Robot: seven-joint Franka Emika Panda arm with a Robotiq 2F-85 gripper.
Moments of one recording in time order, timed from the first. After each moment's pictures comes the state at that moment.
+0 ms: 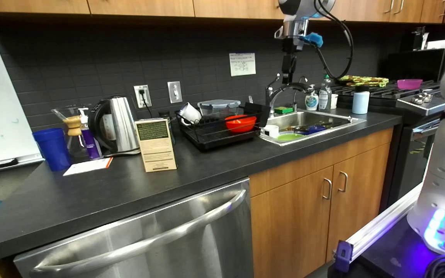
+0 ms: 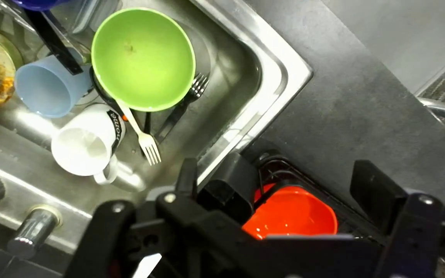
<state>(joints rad) 0.06 -0.17 -0.19 -2.17 0.08 2.09 -0.73</state>
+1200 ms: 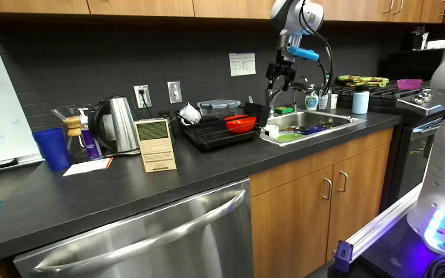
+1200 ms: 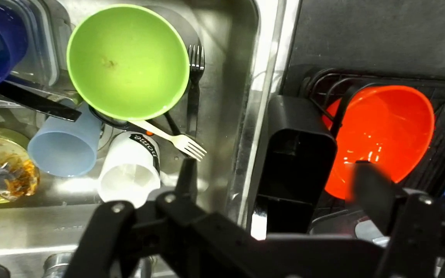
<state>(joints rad) -0.06 0.04 -0.13 -2.02 0.28 2.17 -0.34</state>
